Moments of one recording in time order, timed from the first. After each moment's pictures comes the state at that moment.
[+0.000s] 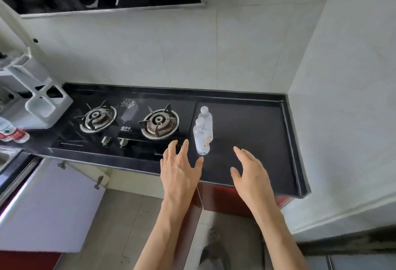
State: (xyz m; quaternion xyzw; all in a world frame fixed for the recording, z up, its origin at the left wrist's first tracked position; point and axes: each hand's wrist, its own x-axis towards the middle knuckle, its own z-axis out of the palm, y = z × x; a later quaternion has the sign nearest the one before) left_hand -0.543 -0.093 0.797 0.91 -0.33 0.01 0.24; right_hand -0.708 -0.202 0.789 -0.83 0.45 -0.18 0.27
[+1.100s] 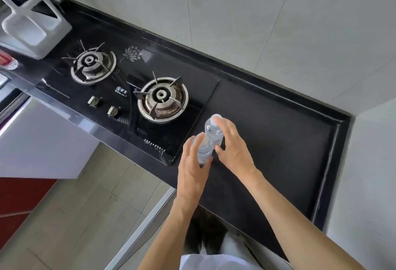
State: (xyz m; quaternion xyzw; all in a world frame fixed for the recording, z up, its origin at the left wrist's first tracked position) left_hand -0.481 -0.254 0.660 0.86 -0.24 -0.05 0.44; right_hand -0.510 -0.422 0.661 -0.92 0.17 -0.07 0.35
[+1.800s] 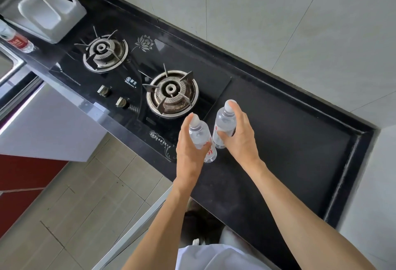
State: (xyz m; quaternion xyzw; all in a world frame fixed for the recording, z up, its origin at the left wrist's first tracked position) left_hand -0.434 -0.273 0.666 0.86 -0.06 -0.11 0.50; right_hand -0.473 -0.442 0.655 -0.87 0.22 -0.11 0.43
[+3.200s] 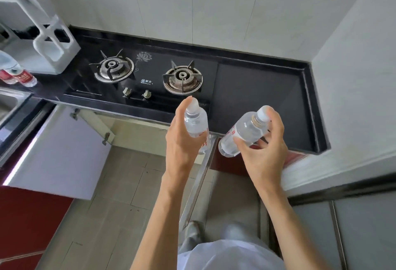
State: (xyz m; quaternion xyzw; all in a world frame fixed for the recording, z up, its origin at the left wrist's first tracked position) left_hand -0.483 0.071 0.788 0.78 -0.32 -0.09 0.53; right_hand -0.655 -0.025 0.796 -0.69 0.37 -0.47 0.41
